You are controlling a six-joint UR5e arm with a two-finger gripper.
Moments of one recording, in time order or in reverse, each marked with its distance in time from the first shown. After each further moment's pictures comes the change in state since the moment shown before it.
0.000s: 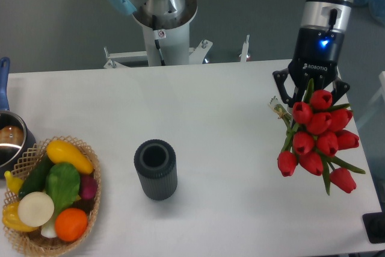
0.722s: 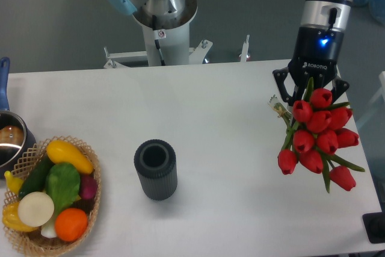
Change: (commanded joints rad) arm 0.000 0.000 0.000 0.002 -0.002 0.003
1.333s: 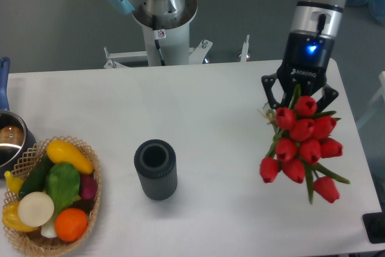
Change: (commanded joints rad) arm -0.101 -0.008 0.018 0.029 -0.037 0.003
